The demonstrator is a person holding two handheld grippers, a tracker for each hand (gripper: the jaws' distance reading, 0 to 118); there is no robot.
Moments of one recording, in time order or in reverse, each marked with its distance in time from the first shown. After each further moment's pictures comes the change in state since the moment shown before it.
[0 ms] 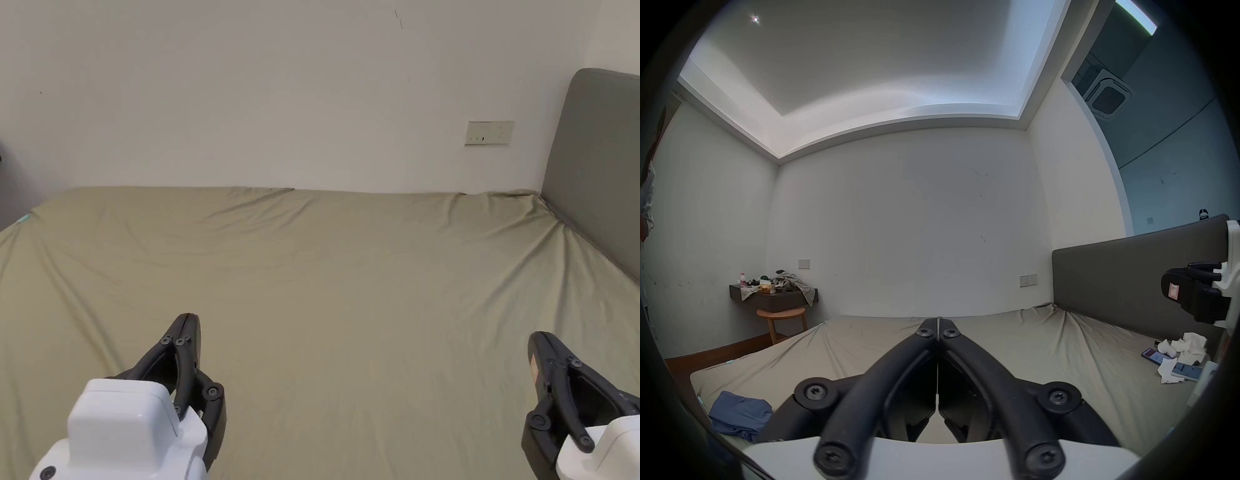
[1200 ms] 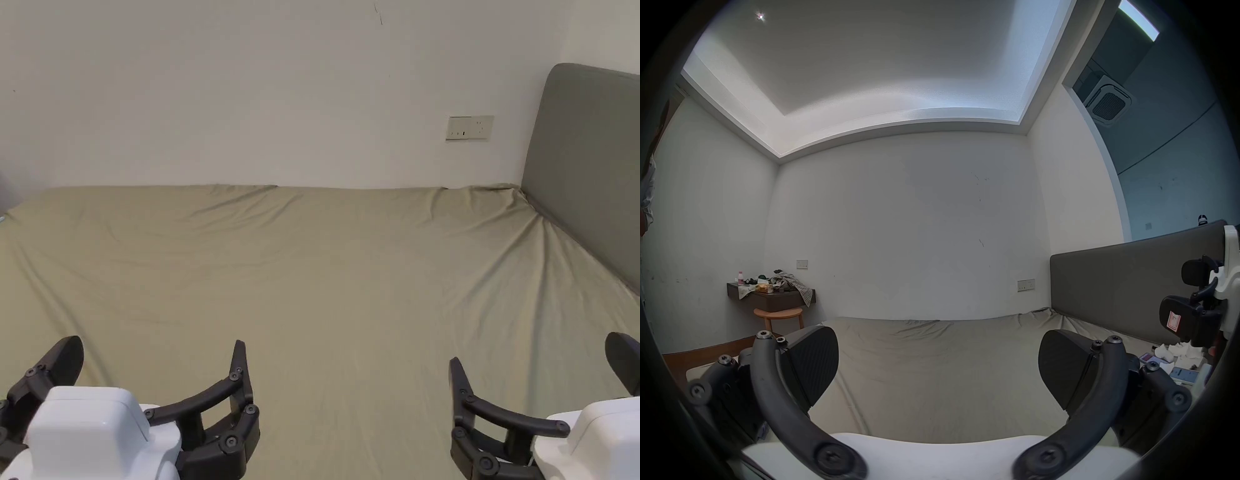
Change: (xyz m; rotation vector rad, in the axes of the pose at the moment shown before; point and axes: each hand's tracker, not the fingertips) left arm -0.002 -0.001 0.003 0.017 -0.009 0.017; right arm 0.002 0.002 0.000 0.014 -0.006 -0.004
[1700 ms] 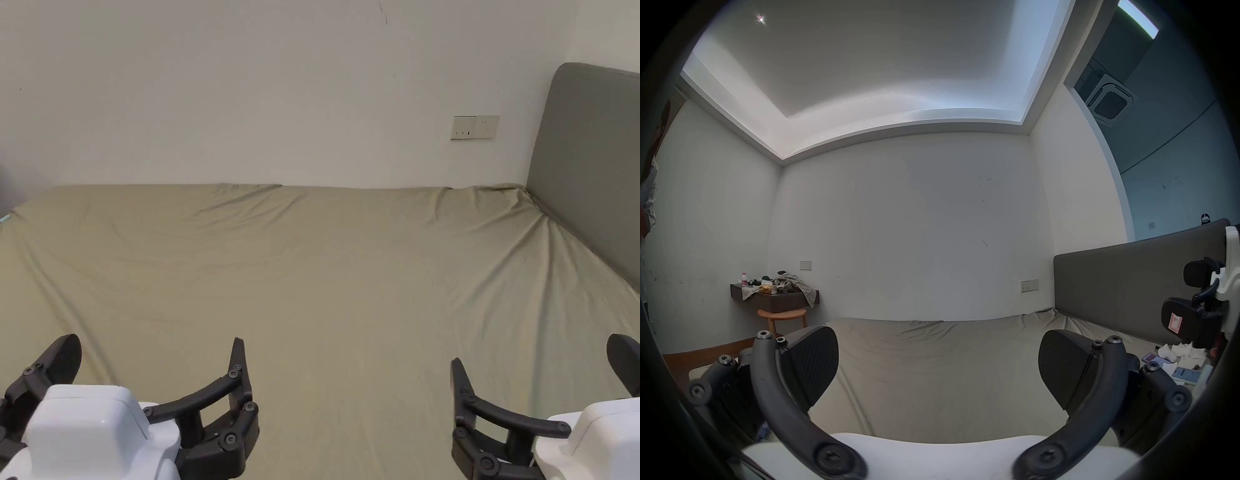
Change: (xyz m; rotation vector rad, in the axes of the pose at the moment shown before) left arm -0.002 0.001 0.000 0.004 0.018 -0.002; right arm -0.003 -0.002 0.000 -0.006 0.004 -0.002
